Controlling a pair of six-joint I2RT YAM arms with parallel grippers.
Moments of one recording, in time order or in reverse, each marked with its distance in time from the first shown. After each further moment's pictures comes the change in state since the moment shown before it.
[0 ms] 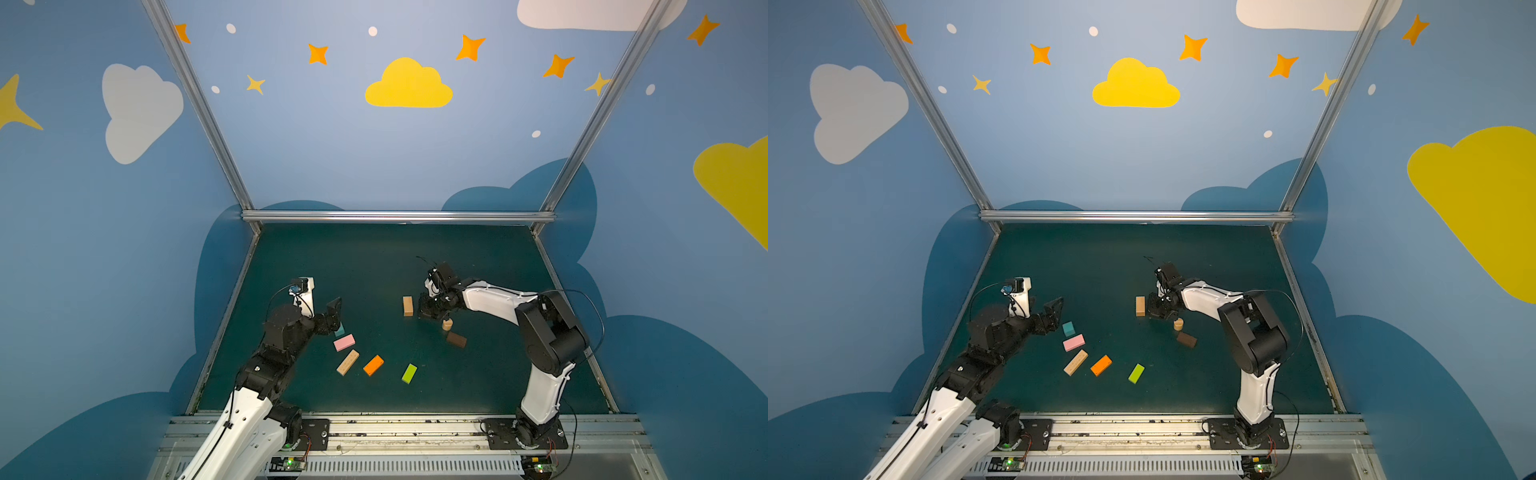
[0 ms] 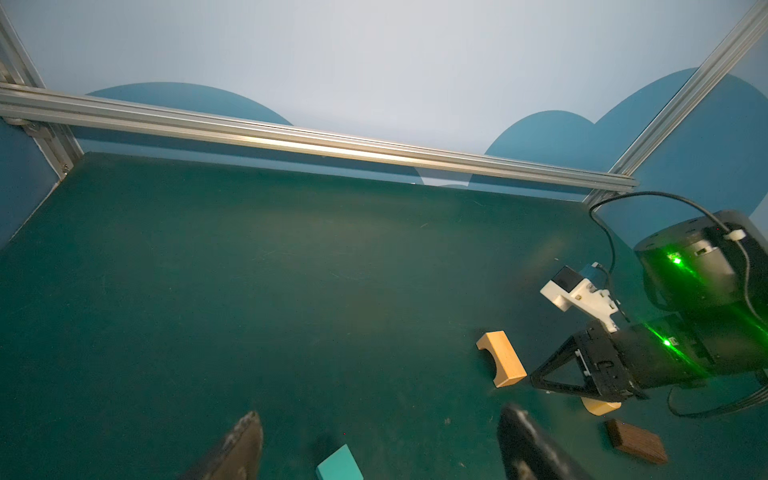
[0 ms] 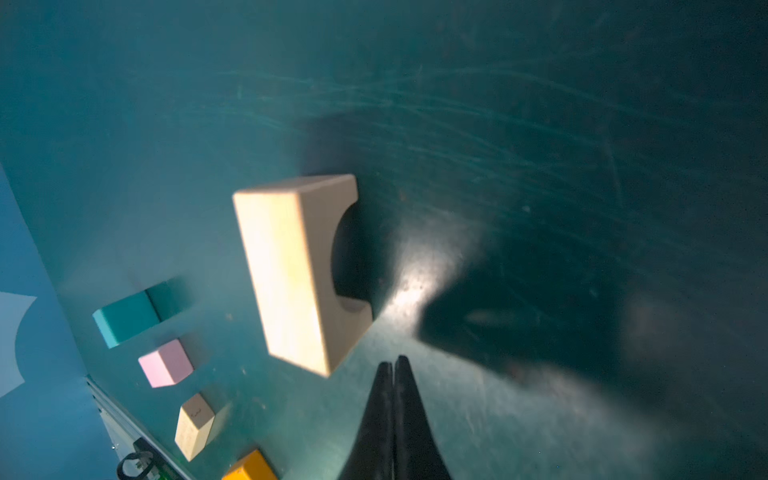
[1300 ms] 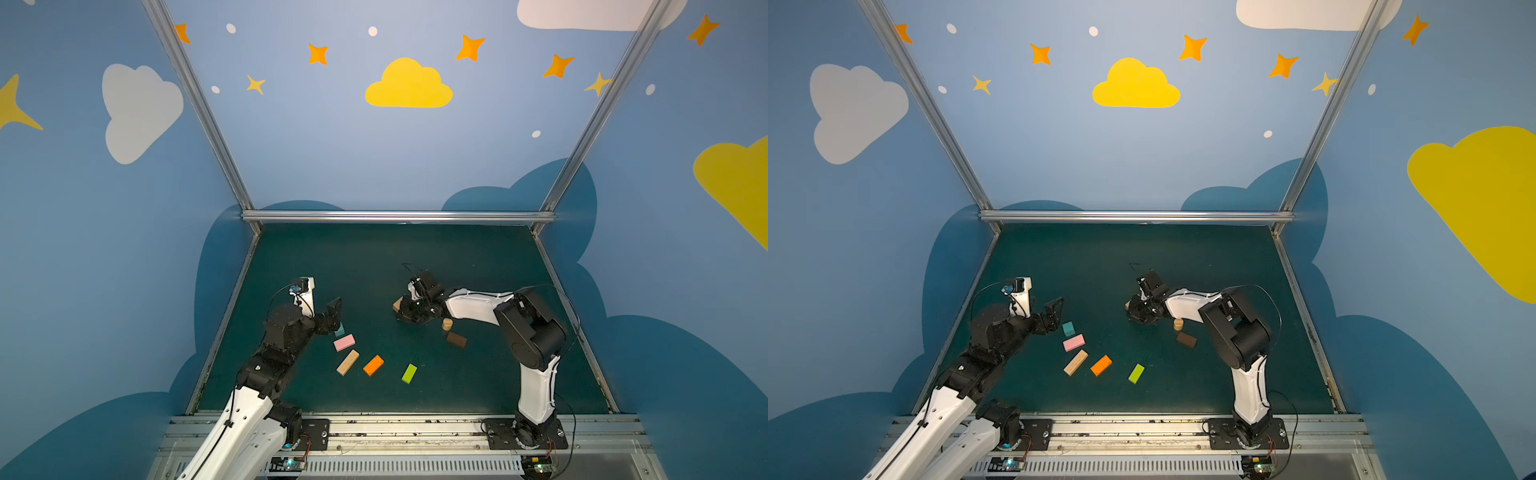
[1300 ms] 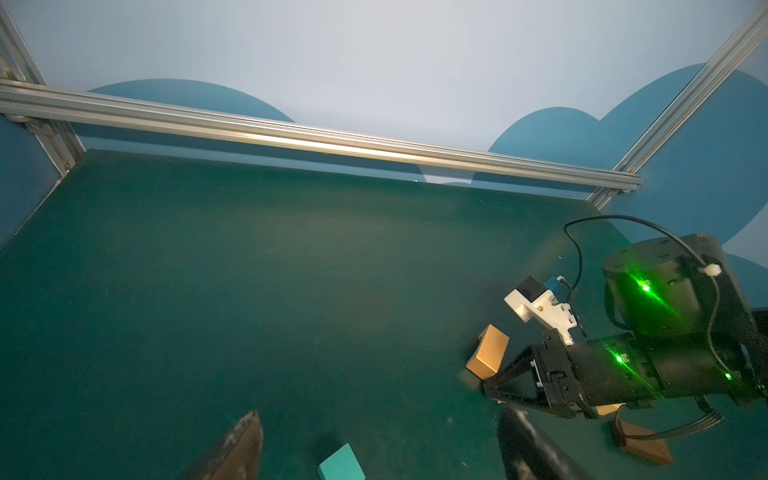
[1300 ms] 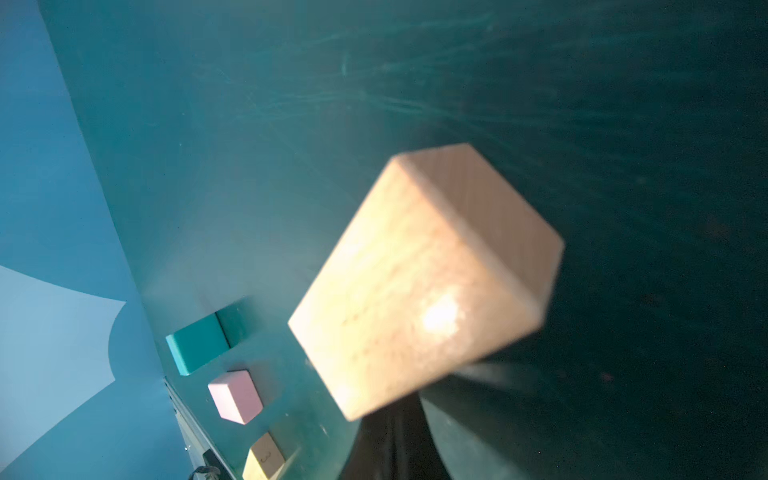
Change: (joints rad) left arm 0.000 0.008 0.000 0.000 -0.005 0.000; right arm 0.130 0.098 0.013 0.242 -0.021 0.221
